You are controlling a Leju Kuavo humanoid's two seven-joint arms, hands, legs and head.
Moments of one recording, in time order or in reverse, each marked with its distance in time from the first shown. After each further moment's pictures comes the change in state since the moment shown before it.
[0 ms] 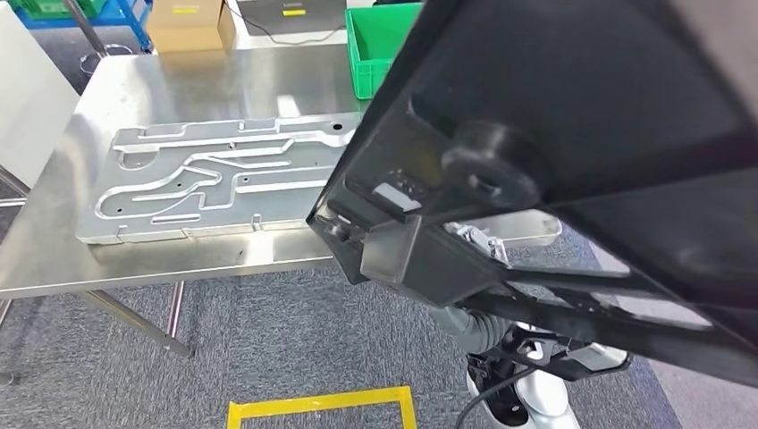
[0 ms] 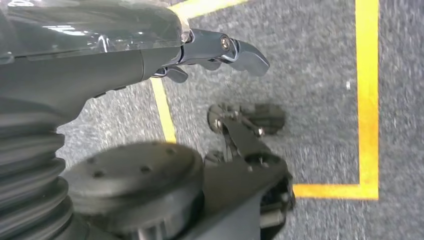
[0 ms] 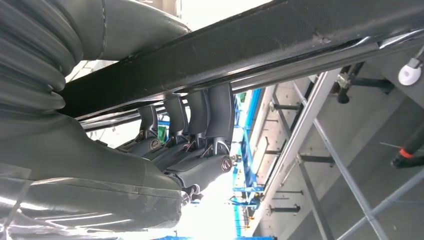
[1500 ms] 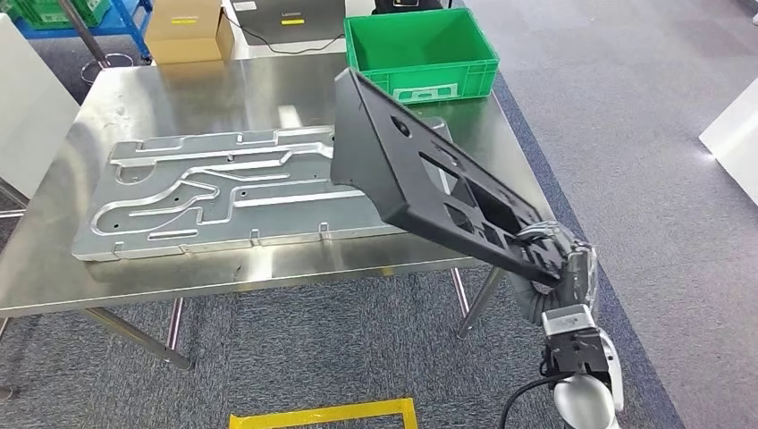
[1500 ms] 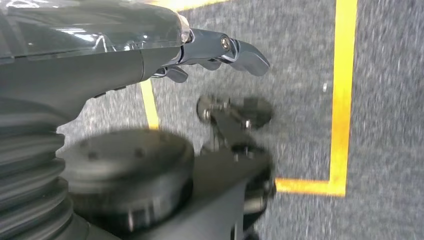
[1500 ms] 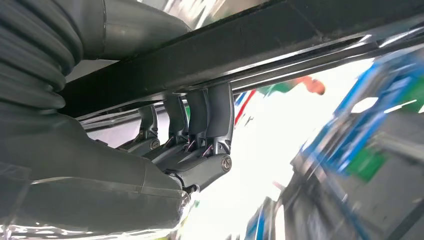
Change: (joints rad) left arm 0.009 -0.022 0.077 0.000 0.000 -0.031 -0.028; right arm 0.127 -0.104 -0.314 0.038 0.696 -0.545 0.081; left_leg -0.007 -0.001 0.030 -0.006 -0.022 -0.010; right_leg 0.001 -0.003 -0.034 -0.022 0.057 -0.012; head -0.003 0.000
